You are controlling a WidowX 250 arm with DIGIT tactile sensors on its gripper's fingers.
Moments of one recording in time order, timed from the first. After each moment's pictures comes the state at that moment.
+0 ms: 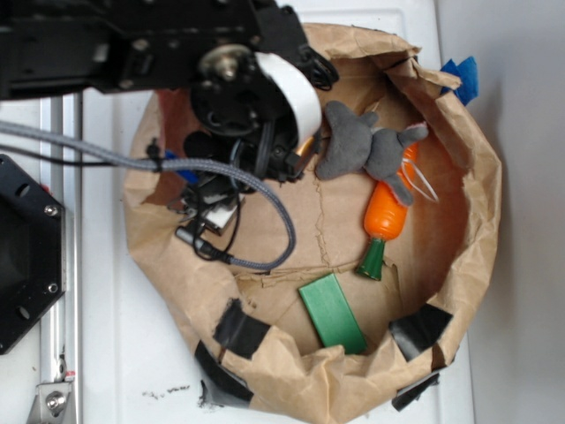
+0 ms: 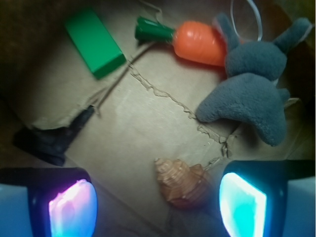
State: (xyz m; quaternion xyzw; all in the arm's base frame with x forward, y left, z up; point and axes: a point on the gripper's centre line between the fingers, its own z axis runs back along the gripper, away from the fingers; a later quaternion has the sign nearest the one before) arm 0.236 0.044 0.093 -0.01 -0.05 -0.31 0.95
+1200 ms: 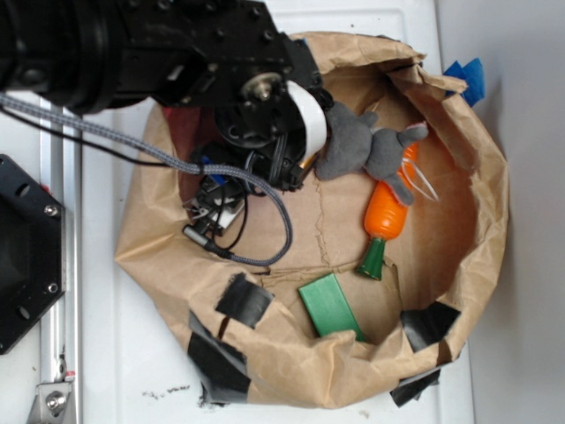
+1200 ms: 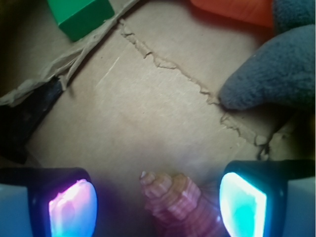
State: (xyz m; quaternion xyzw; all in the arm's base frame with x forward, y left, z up) arm 0.233 0.046 0.052 -0.04 -0.02 -0.34 0.94
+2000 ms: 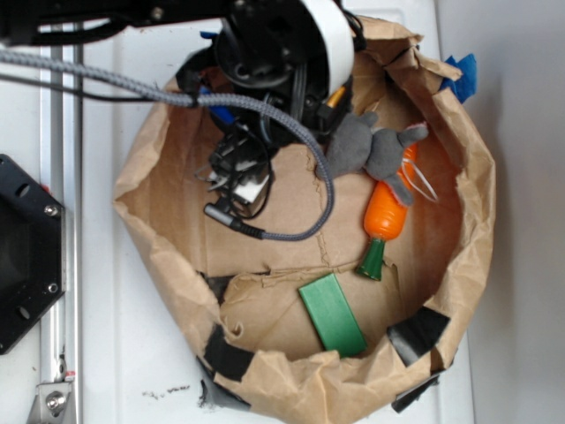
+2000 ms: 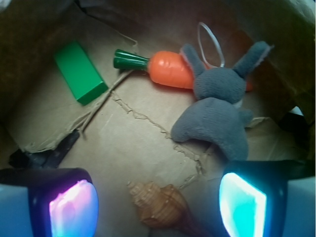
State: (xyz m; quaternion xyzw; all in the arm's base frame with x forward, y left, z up) arm 0.254 0.055 0.108 -0.04 -0.08 -0.30 0.95
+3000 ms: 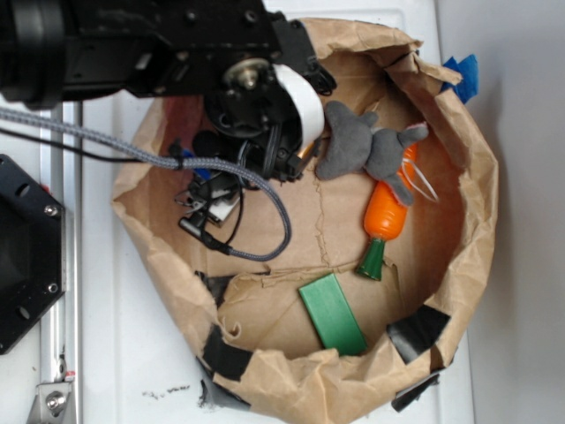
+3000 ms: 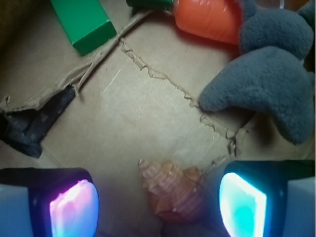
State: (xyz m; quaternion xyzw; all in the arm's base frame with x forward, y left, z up) arm 0.236 0.048 0.073 -0.02 -0.04 -0.33 0.94
